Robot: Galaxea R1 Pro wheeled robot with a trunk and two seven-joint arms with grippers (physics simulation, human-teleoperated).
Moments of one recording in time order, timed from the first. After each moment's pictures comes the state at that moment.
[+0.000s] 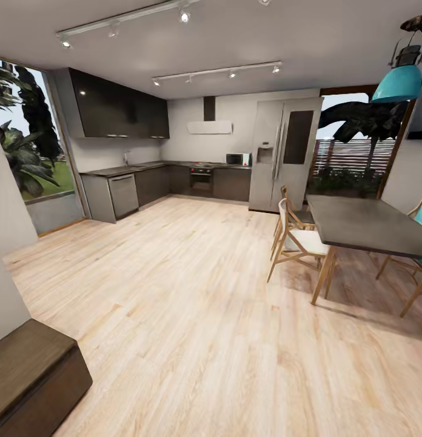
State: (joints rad) left arm 0.00 0.00 0.00 0.00 0.00 0.00 0.00; right arm 0.00 0.00 0.00 0.00 0.00 0.00 0.00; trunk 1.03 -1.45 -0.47
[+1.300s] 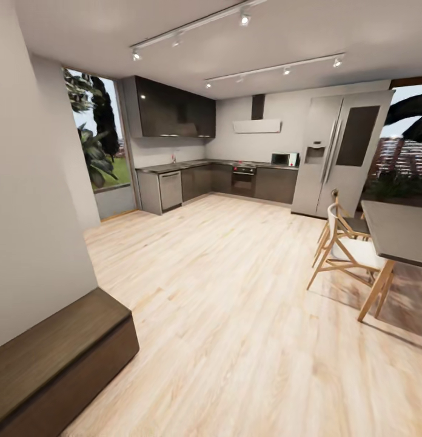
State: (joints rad) left arm 0.02 -0.04 0.02 -0.02 0.05 -0.10 0.00; right arm -0.01 0.00 0.02 0.01 0.02 -0.23 -0.01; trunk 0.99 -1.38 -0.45
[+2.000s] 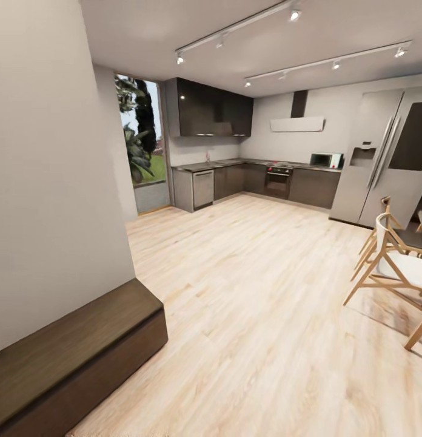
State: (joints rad) left arm 0.02 -0.04 0.03 -0.02 0.14 -0.10 0.01; right arm -0.01 0.00 0.02 0.01 0.02 -0.23 -0.01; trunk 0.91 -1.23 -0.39
